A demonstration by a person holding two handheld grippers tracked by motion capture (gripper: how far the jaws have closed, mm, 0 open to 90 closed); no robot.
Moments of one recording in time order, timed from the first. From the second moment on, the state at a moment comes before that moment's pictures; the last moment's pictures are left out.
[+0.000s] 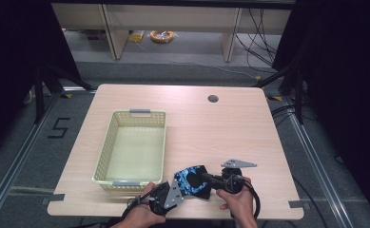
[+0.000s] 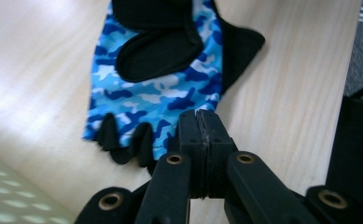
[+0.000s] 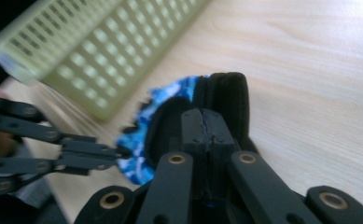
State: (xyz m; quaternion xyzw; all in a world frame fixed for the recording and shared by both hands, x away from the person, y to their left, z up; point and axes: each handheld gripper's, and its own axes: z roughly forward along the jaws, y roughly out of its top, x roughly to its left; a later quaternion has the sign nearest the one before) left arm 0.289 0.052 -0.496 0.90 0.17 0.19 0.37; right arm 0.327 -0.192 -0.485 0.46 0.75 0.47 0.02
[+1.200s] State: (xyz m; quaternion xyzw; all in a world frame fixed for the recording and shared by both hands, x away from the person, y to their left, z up) left arm 0.290 0.057 -0.490 0.89 0.18 0.19 0.38; right arm 0.298 -0.226 -0.498 0.52 0.73 0.44 0.06
